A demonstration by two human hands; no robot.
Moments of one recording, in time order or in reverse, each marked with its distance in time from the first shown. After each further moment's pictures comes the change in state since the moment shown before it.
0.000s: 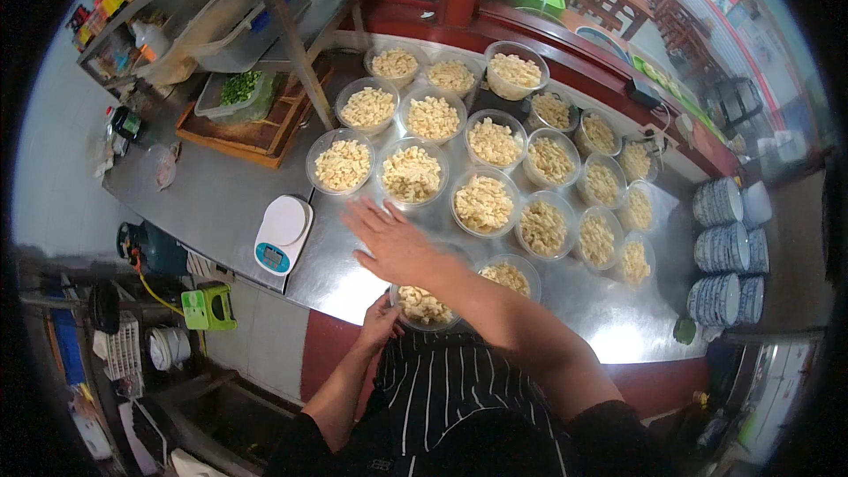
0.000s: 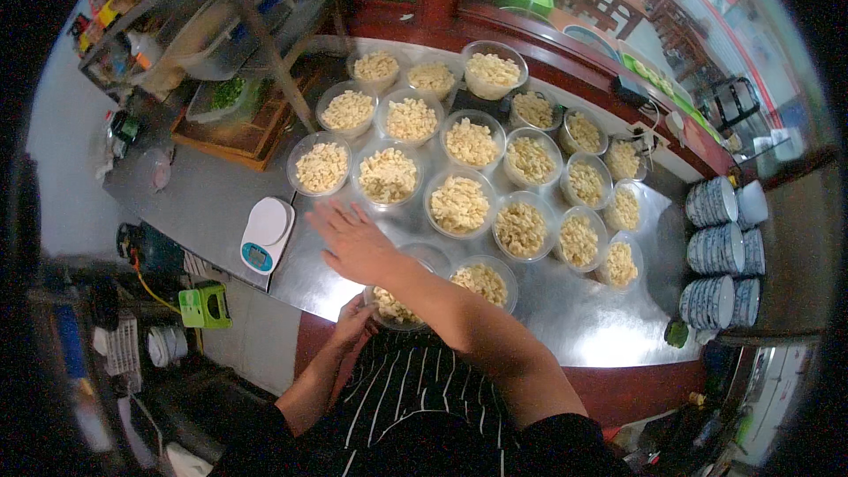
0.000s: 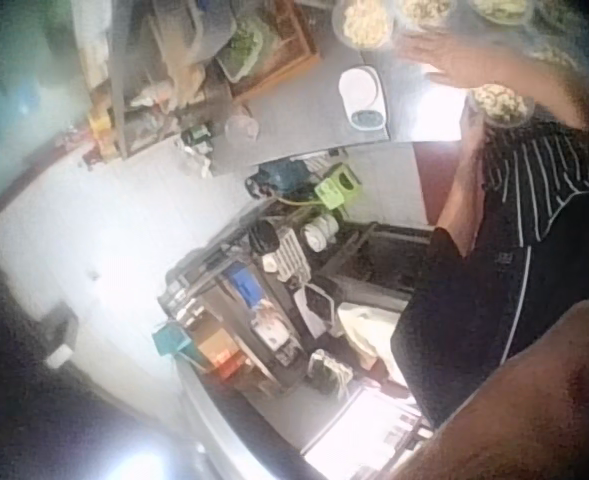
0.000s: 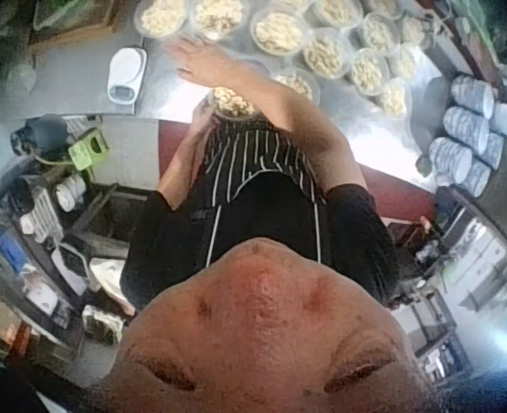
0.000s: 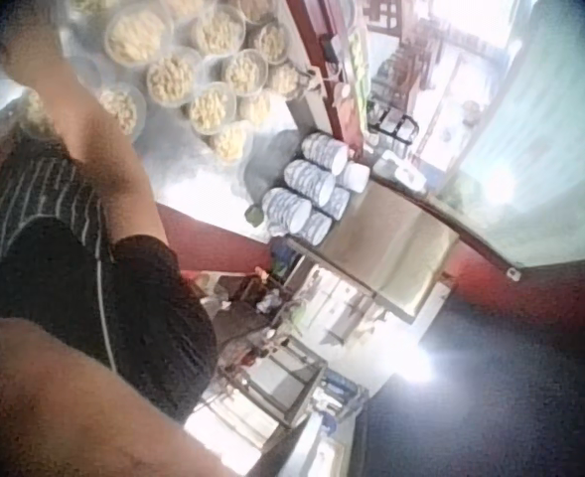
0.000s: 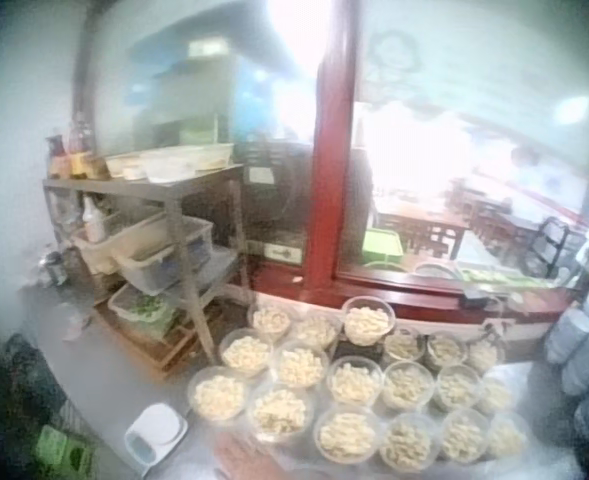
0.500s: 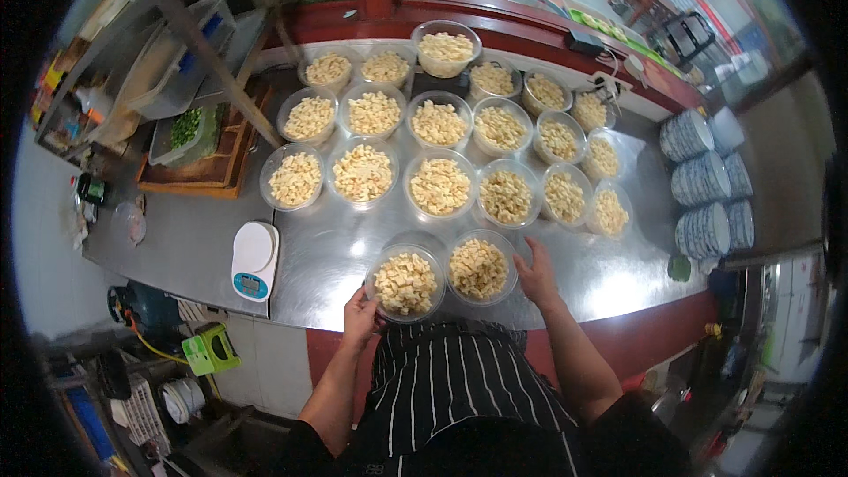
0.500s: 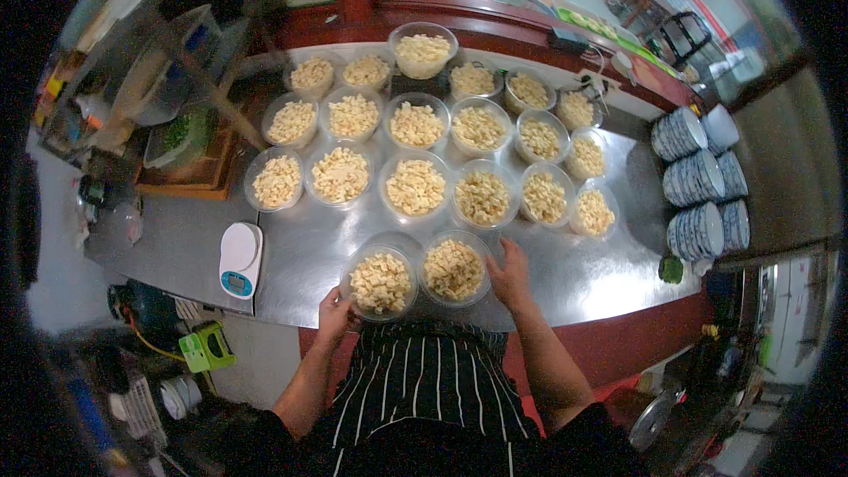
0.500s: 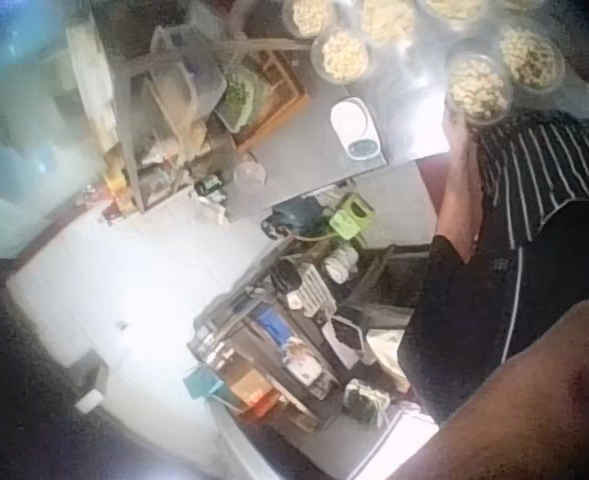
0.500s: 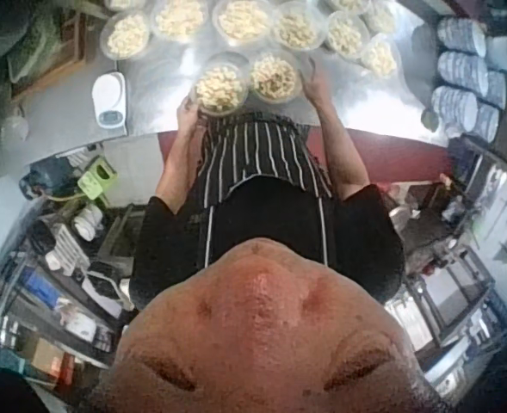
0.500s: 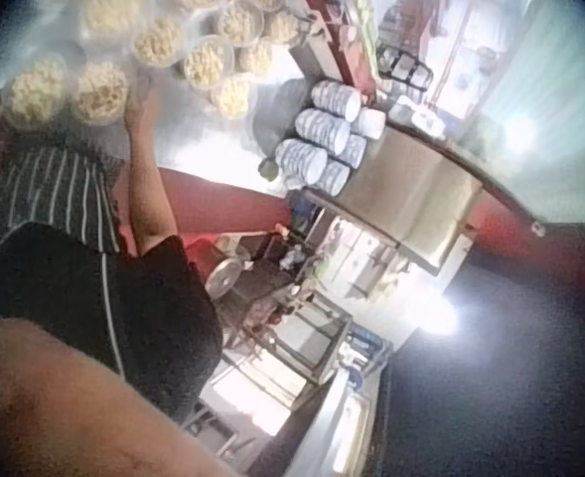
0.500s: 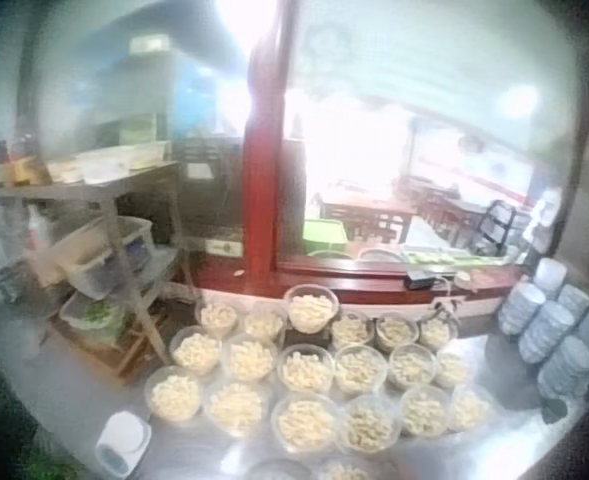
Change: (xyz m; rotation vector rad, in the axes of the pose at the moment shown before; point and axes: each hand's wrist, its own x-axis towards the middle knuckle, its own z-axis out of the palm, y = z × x) left_hand 0.003 0.036 0.021 0.066 0.063 -0.014; right_hand -0.305 0.115 0.048 0.073 0.561 0.928
